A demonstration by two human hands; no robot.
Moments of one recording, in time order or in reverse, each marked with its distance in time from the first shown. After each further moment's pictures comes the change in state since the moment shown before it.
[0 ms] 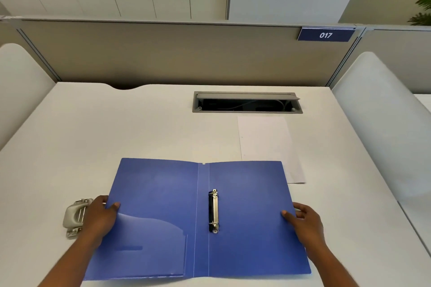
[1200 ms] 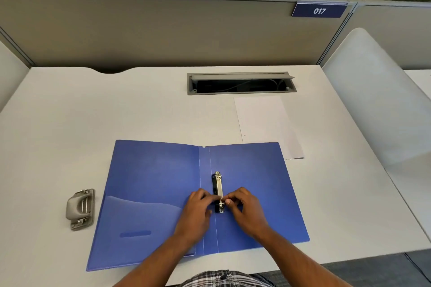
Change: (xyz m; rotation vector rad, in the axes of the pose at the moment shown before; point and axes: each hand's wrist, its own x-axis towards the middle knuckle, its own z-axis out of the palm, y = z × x) left_hand -0.114 0.019 0.138 0.206 -0.526 0.902; right_hand -0.075 -0.011 0.140 -0.191 -0.235 -0.704
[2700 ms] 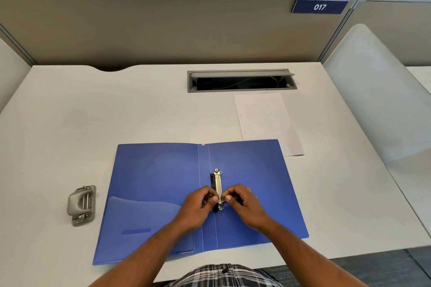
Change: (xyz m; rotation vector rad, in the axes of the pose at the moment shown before) left_hand 0.010 0.005 -0.009 -0.336 -0.094 -0.179; right_hand 0.005 -0.002 -0.009 0.069 -0.157 0.070
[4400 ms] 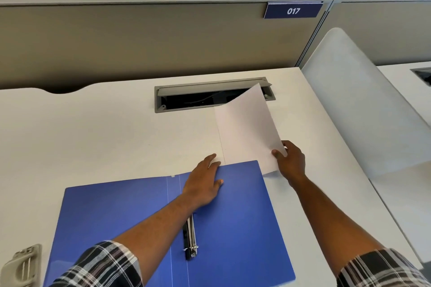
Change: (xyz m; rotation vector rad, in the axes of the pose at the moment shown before) left_hand 0.178 0.082 0.021 0.569 -0.096 0.135; right_hand 0.130 0.054 -0.224 -0.068 0.605 0.415
